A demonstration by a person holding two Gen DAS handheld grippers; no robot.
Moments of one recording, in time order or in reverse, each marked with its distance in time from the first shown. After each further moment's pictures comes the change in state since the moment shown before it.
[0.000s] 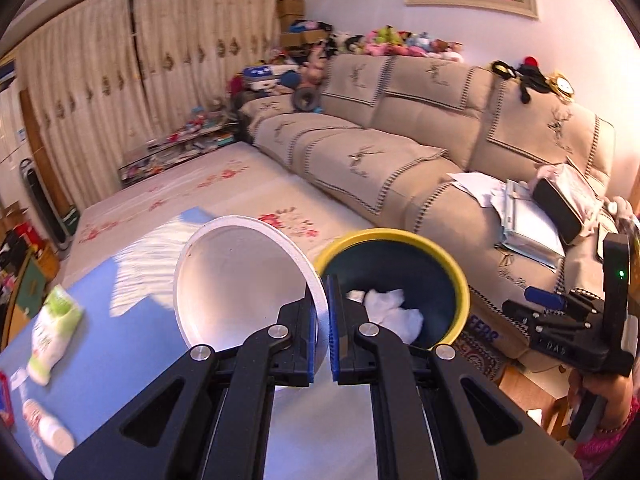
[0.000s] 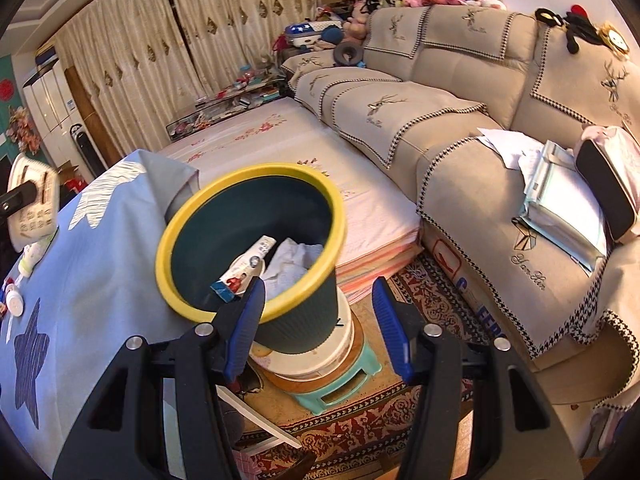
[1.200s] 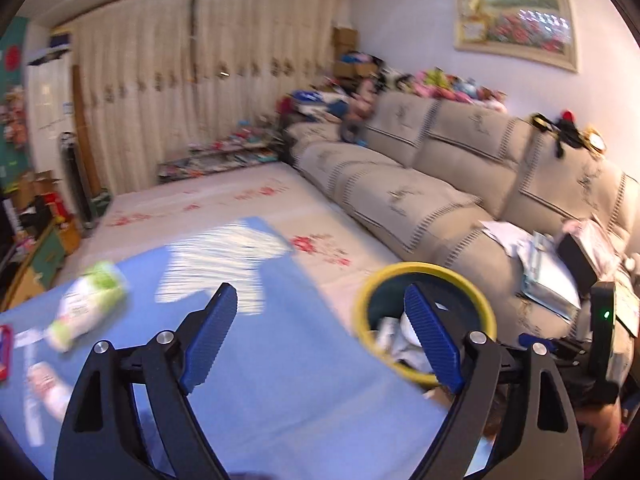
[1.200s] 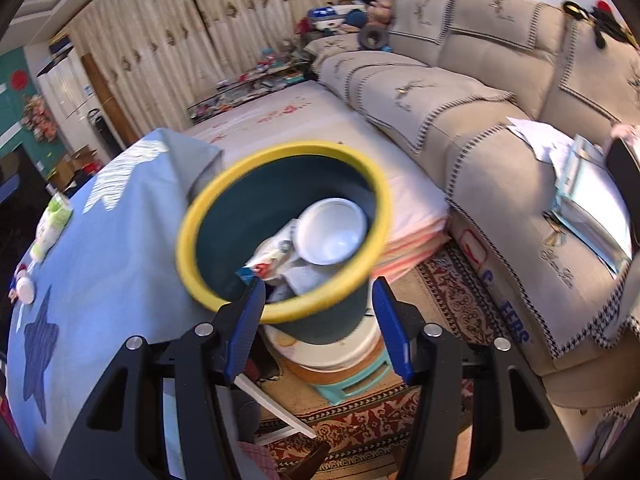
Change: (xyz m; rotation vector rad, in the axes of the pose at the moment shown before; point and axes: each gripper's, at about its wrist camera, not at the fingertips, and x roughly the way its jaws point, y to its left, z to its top) left arm -0.053 0.085 -0.030 -0.183 -0.140 0.153; right arm 0.022 0.060 0.004 -0.088 0.066 0.134
